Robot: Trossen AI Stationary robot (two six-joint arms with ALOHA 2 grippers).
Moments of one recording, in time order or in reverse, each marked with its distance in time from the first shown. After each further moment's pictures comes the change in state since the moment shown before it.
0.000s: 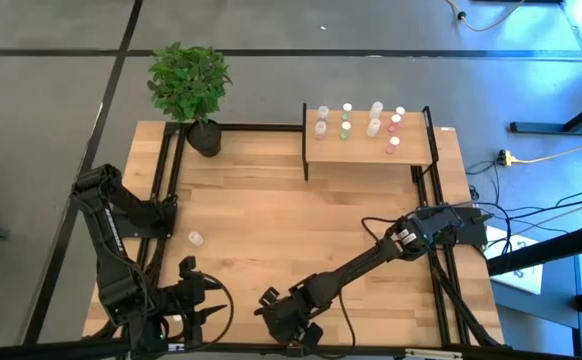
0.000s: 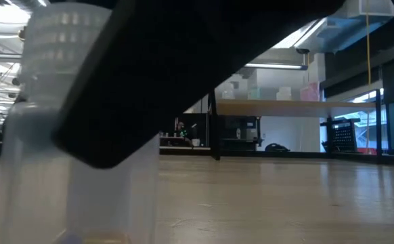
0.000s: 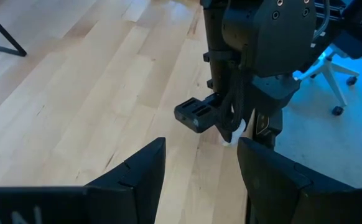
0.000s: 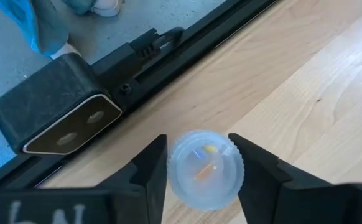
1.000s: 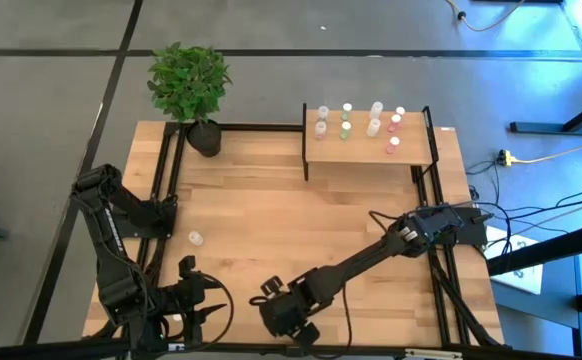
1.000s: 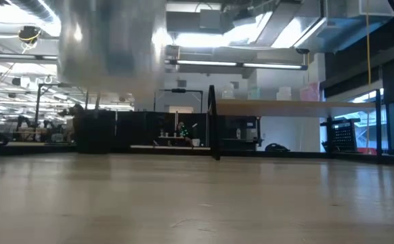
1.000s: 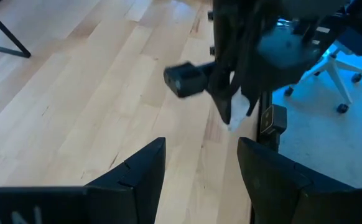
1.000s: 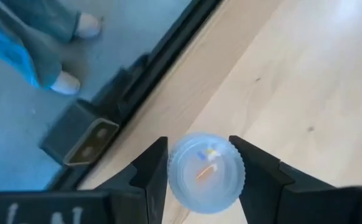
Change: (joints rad) left arm 0.000 0.000 0.000 -0.016 -0.001 0.002; right arm -0.015 -0.019 0.187 -0.231 0.063 0.223
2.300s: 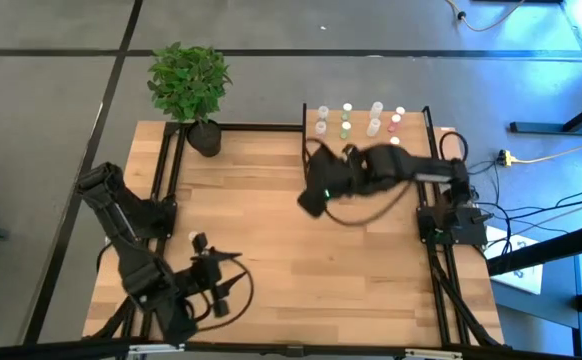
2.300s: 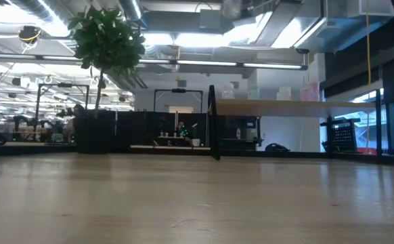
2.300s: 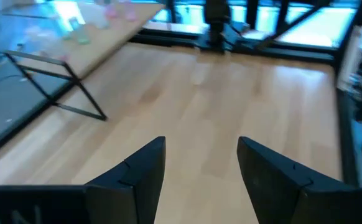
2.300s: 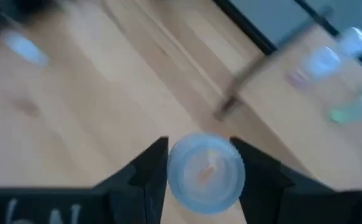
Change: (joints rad) left arm 0.155 0.000 0.000 0.005 -0.235 0.149; right arm -0.355 -0.483 0.114 -0.652 0.571 0.847
